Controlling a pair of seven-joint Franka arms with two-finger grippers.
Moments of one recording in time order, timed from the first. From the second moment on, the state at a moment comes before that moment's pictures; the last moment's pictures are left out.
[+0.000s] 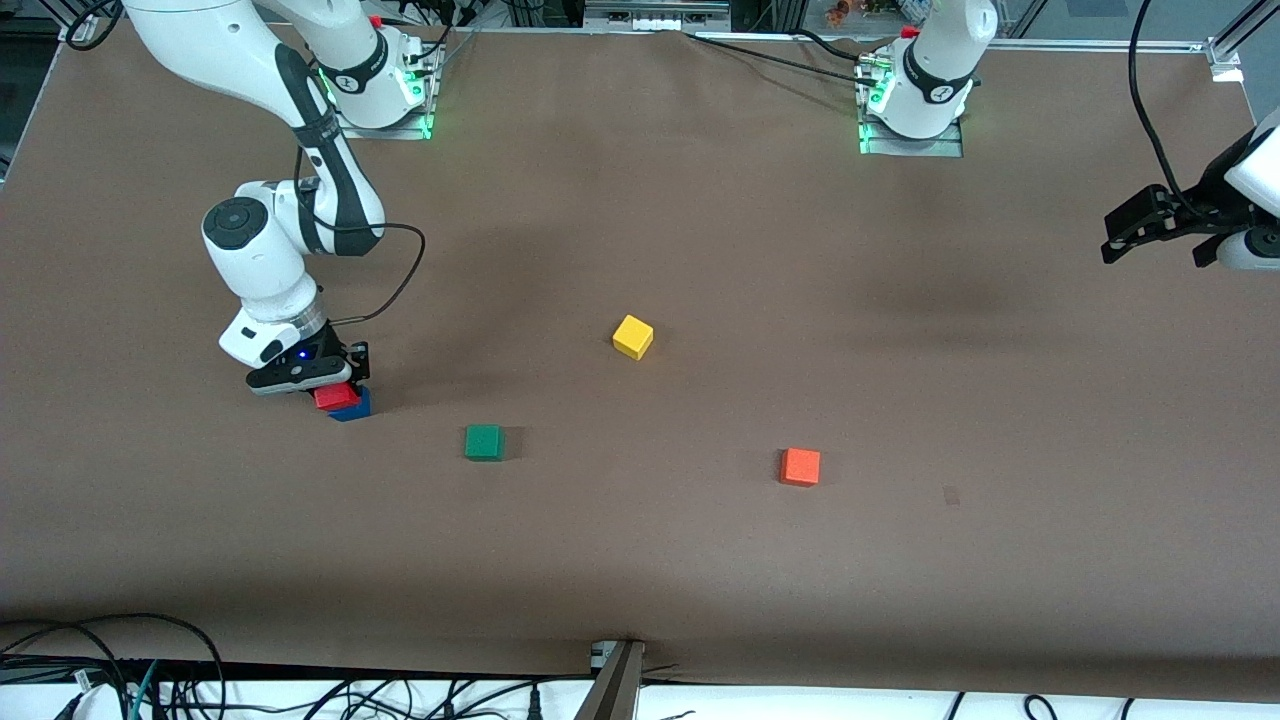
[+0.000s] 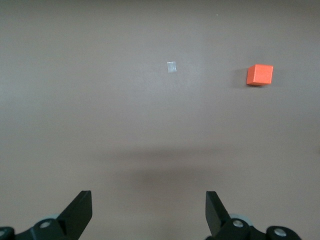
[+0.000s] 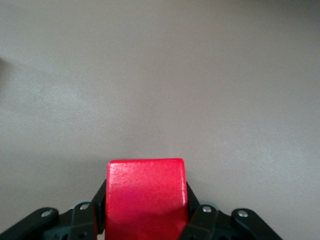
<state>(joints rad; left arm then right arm) 0.10 -0.01 -0.08 -1.63 0.02 1.64 0.04 0.43 0.38 -0.31 -2.28 0.03 2.98 -0.15</state>
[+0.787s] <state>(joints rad) 0.10 0.02 -0.09 -1.59 0.02 1.63 0.04 0.43 0.38 -0.31 -2.29 0.03 2.98 -0.15</state>
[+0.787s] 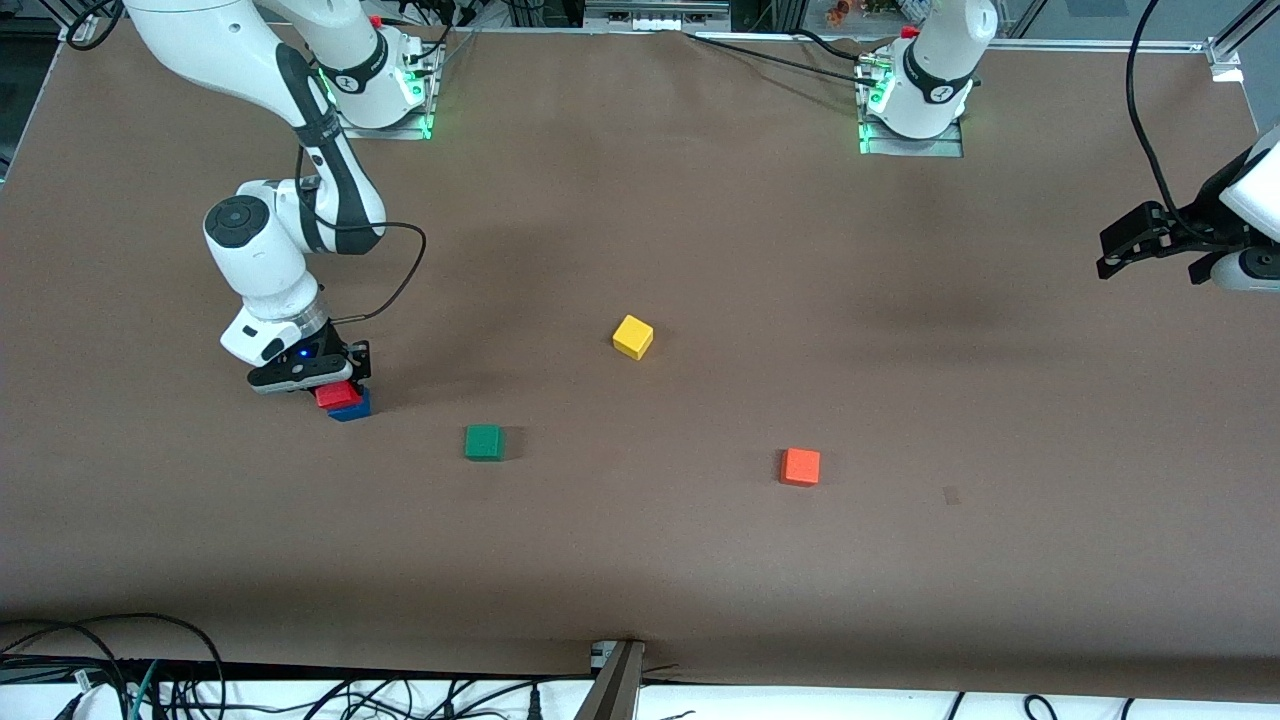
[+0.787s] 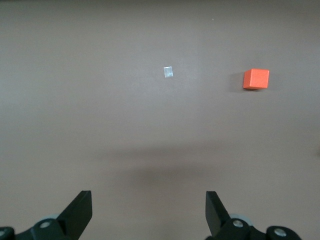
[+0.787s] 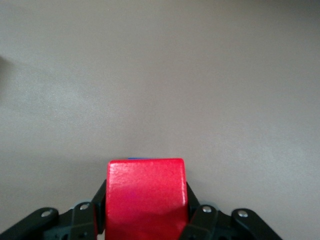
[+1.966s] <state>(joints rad) 0.10 0.02 -0.09 -1.59 0.02 1.63 0.04 0.42 0.38 -0.31 -2.29 0.03 2.98 -0.15</state>
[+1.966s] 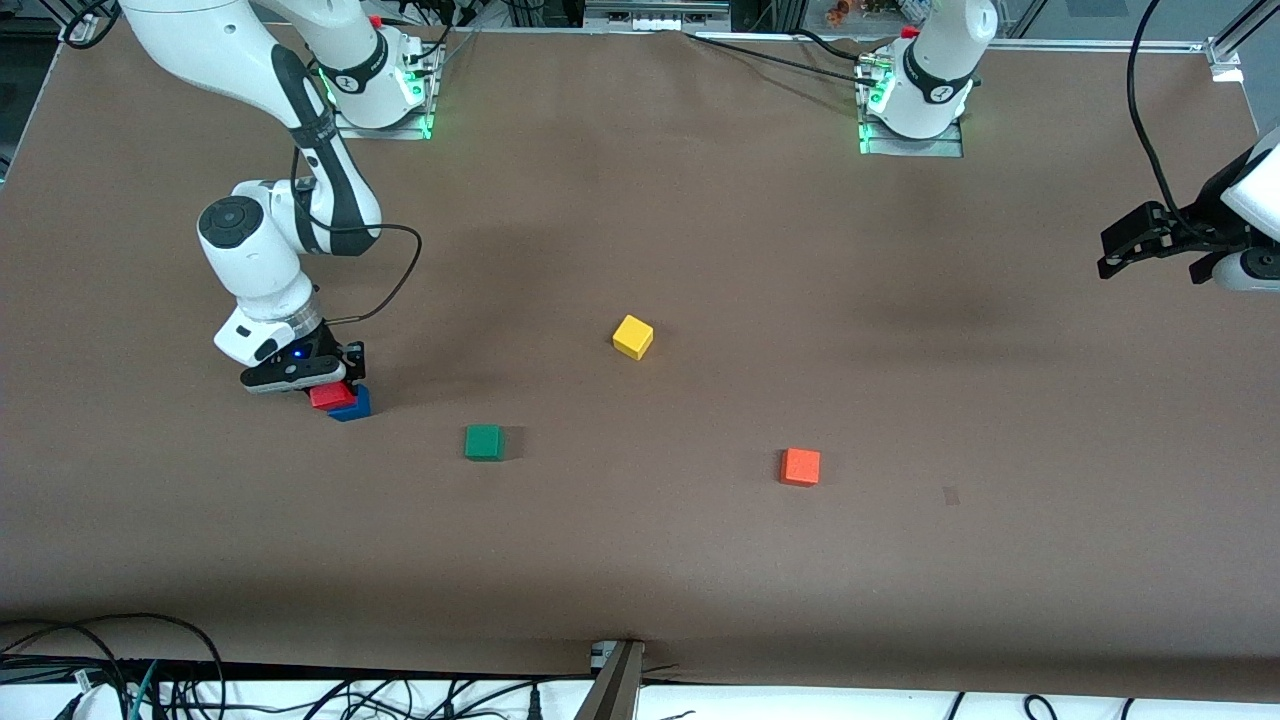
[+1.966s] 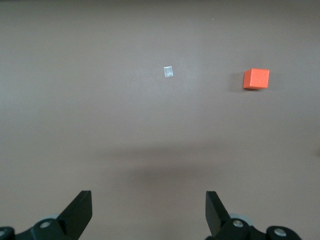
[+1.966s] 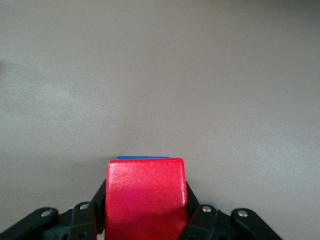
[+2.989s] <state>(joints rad) 0.10 0.02 -0.09 -1.59 0.02 1.63 0.04 0.42 0.35 -0.31 -2.17 0.03 2.75 -0.15</state>
